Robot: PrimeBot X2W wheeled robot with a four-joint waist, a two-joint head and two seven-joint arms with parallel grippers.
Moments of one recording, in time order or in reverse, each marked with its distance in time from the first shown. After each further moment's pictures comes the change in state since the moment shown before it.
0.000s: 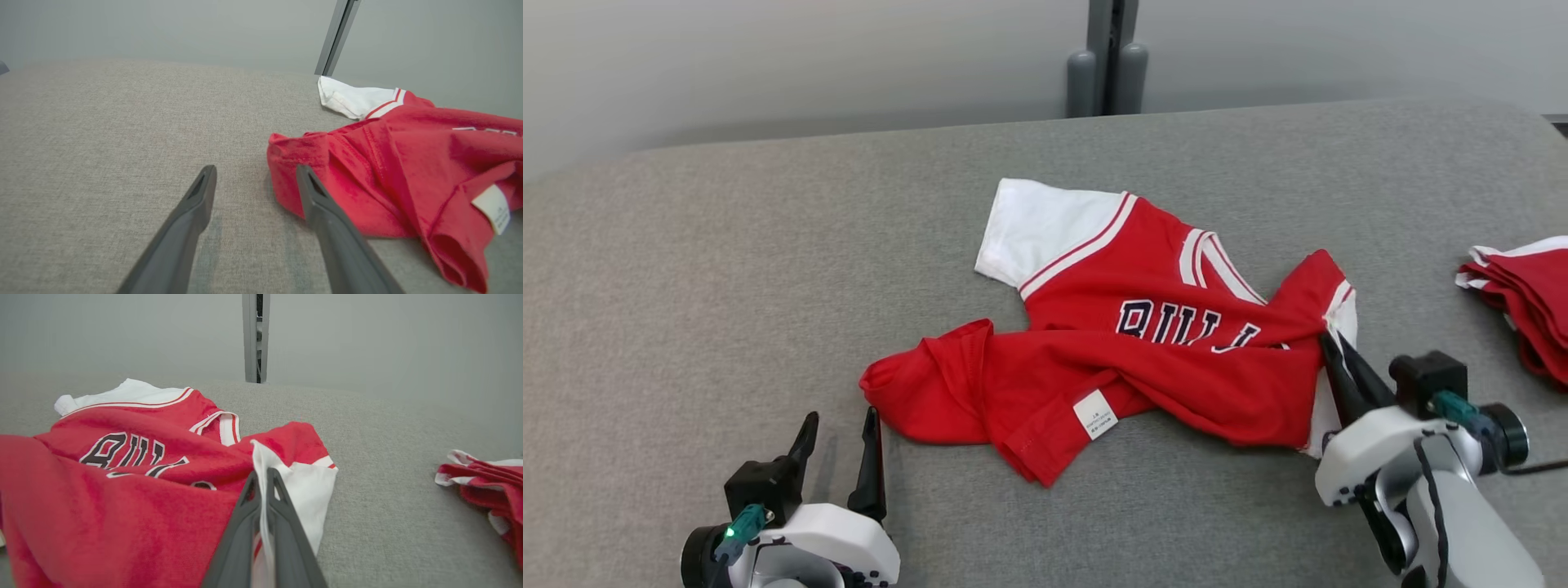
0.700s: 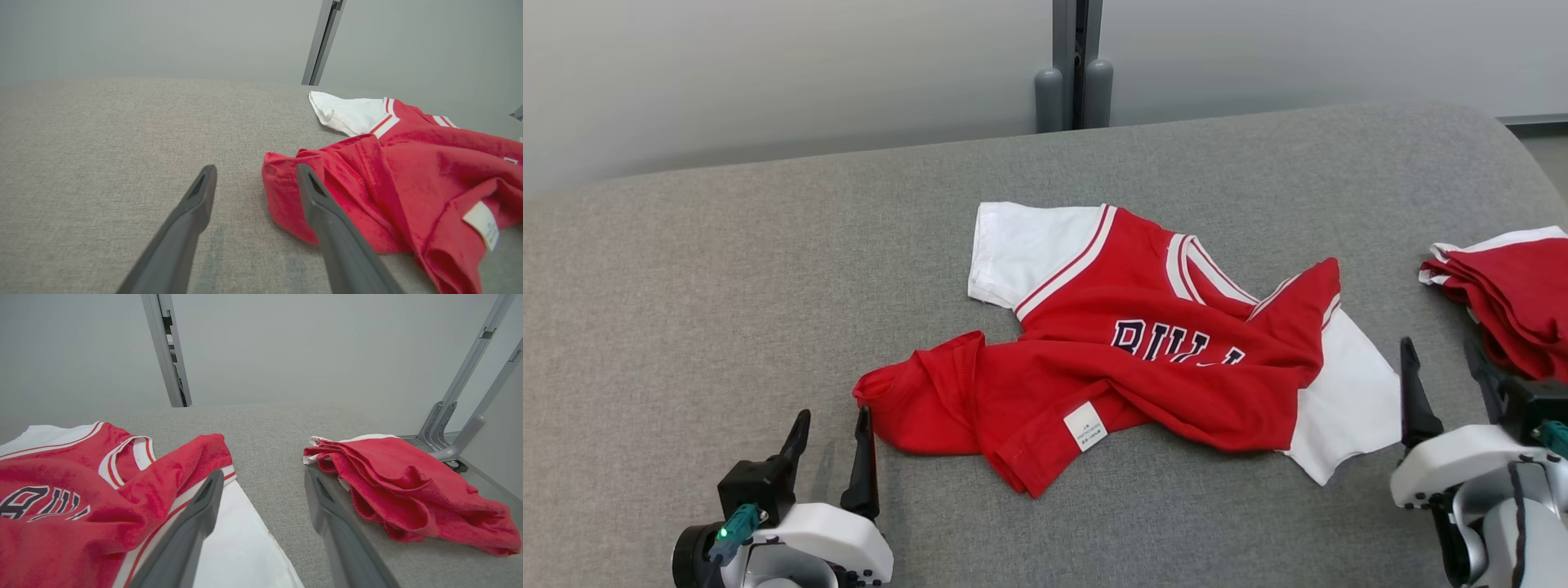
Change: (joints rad) left arm 0.001 0.000 0.019 -0.003 0.019 -0.008 0.000; right arm 0.113 0.009 -0.288 -0.105 -0.057 0.000 0.000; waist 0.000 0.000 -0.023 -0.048
